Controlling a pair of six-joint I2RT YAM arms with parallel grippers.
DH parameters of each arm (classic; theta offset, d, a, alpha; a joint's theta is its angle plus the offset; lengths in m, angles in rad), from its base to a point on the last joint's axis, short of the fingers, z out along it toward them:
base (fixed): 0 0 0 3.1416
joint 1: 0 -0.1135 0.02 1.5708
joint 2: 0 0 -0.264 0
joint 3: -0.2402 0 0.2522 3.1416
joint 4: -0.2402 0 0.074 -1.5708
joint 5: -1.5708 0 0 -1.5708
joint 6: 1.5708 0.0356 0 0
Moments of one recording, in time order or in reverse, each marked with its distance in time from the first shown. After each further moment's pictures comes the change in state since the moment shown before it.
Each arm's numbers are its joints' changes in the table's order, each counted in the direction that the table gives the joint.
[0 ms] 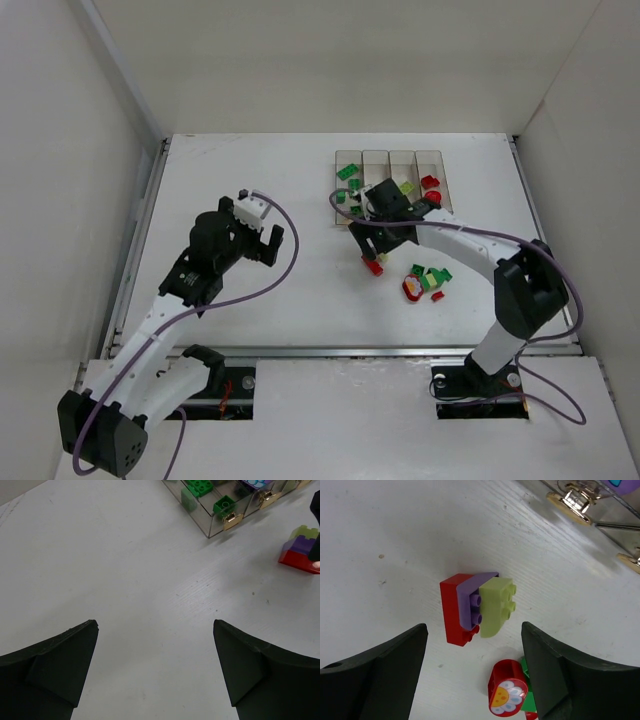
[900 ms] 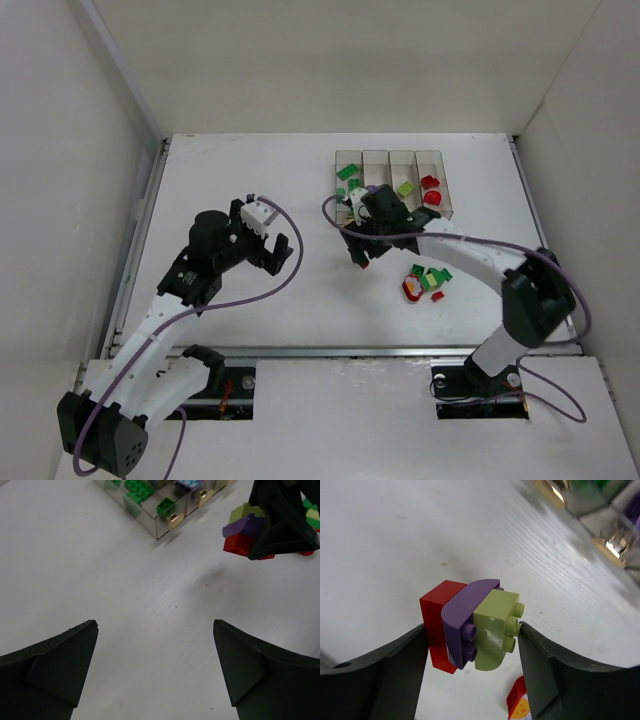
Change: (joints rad) left arm -0.005 -0.001 -0.013 -0.054 -0.198 0.013; right arm -0.044 -0.003 0.039 0.097 0.086 -0.027
